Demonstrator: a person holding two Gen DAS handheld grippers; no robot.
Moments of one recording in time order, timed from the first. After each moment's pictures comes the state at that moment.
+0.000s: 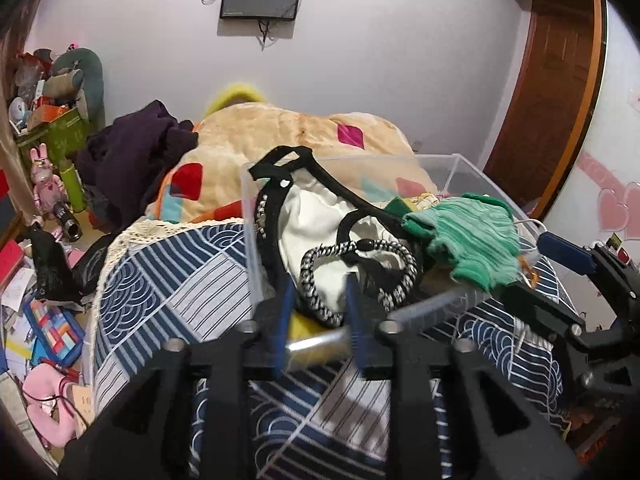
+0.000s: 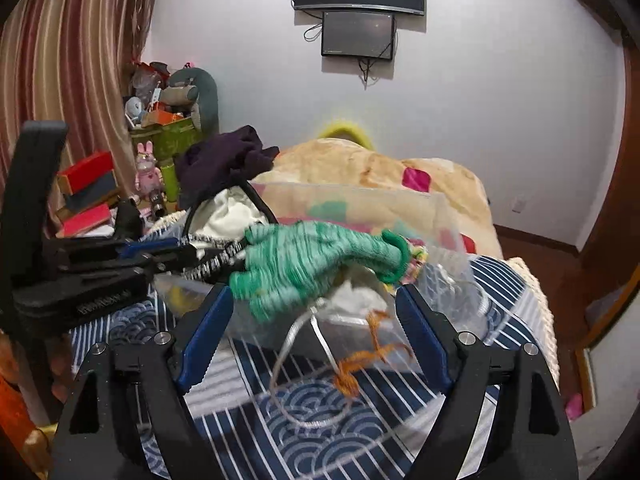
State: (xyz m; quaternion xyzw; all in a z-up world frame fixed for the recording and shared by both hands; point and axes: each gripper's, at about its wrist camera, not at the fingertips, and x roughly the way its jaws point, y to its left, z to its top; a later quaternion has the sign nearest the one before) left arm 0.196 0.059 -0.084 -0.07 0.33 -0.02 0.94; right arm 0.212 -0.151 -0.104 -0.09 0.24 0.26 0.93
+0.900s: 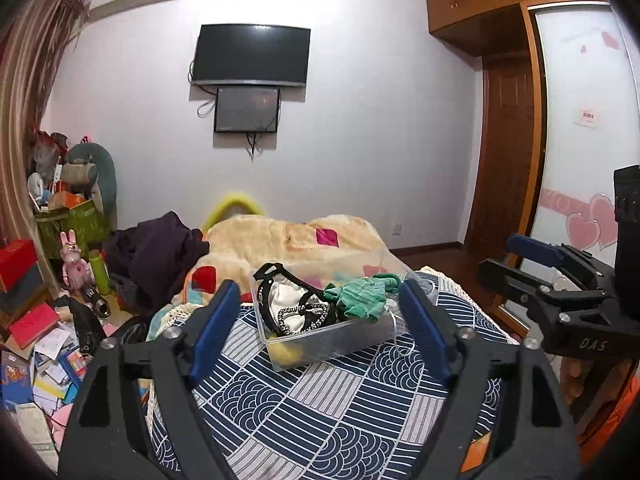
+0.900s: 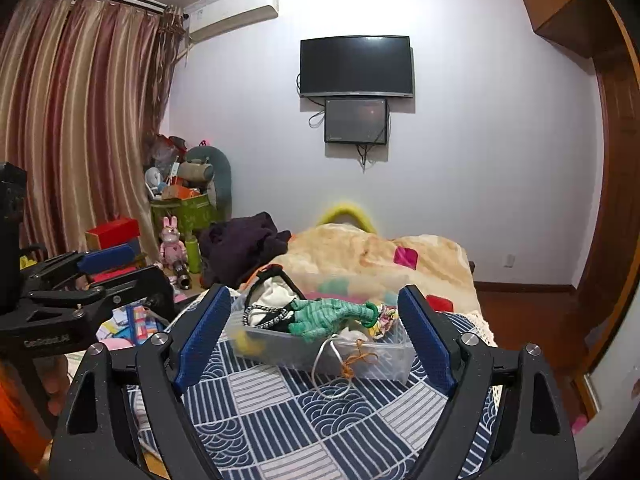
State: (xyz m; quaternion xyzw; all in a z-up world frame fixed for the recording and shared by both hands) left arm 0.039 0.026 0.017 -0.02 0.14 -0.02 0.99; right arm 0.119 -0.188 -0.036 -0.04 0.11 0.28 0.95
